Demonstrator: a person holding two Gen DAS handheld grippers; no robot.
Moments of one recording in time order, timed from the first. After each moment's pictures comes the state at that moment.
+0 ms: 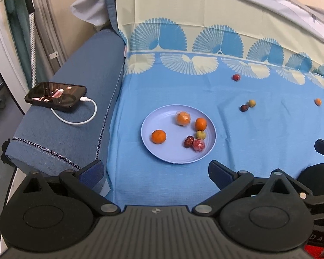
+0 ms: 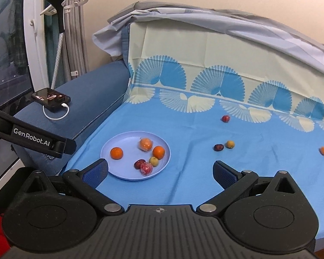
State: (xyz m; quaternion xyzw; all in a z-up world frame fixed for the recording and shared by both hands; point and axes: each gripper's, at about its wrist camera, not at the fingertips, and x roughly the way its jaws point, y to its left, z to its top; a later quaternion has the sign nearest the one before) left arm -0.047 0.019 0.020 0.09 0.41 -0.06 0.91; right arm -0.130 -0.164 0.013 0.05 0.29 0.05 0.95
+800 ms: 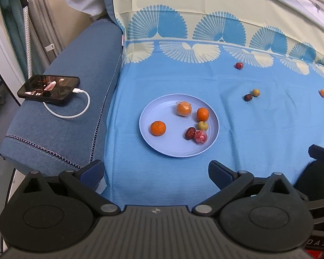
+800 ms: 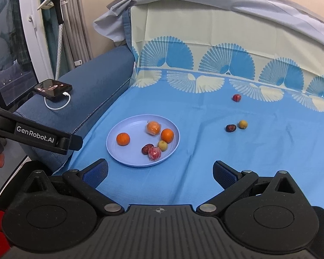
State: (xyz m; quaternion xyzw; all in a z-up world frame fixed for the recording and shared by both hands) left arm -0.031 0.008 0.002 0.10 0.44 -0.06 0.89; right arm -0.110 -0.171 -0.008 0.08 0.33 0.08 0.94
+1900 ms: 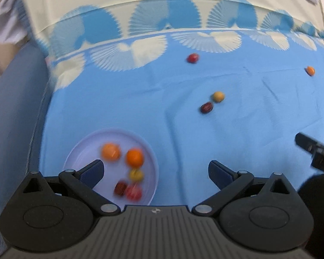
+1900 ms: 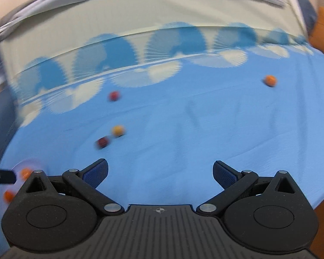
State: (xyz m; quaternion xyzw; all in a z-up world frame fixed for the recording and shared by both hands) left arm 0.096 -0.174 -0.048 0.18 0.46 -0.15 0.86; right arm -0.030 -0.381 -0.088 0.21 0.35 -0.16 0.90
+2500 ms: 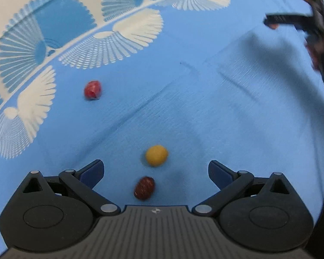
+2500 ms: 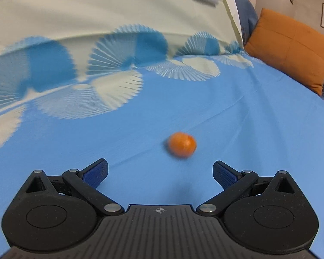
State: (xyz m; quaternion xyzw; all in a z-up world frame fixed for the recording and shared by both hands) left arm 0.230 -0.346 -0.153 0.32 0.45 -0.34 0.76; right arm 0.130 -0.671 -0.205 0.15 0.34 -0.39 0.84
